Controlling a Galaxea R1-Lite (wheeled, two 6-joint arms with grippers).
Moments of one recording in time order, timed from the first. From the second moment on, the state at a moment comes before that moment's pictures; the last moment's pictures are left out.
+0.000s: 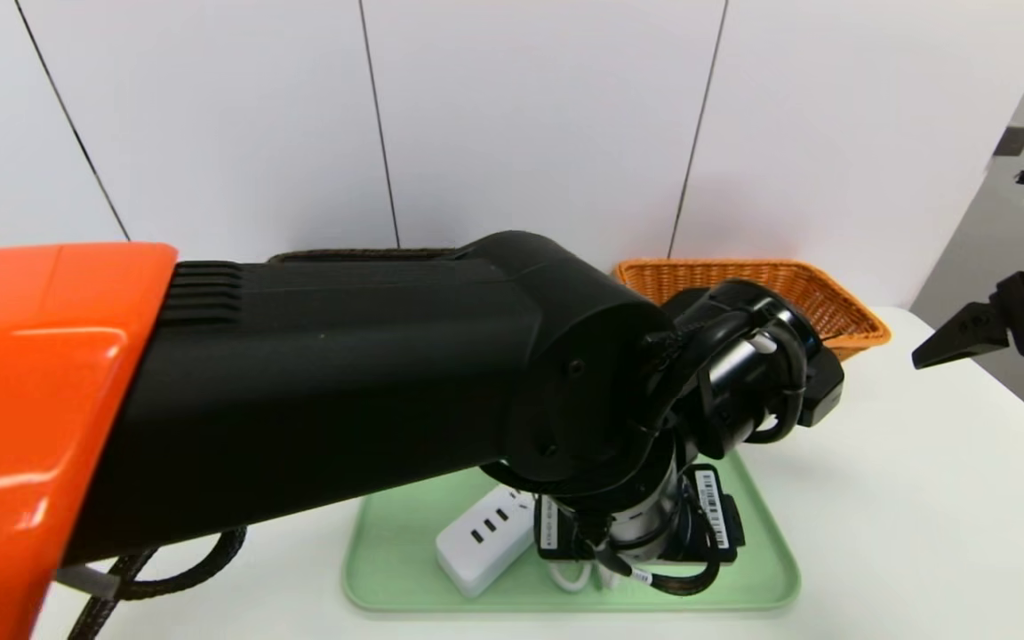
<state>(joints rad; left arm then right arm) -1.10 2.13 -1.96 0.88 0.15 -0.94 0.06 1.51 -1.57 1.04 -0.06 0.23</state>
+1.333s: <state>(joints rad) -1.08 2.24 -1.96 0.82 0.16 -0.92 0.03 1.52 -1.57 1.04 -0.05 0.22</state>
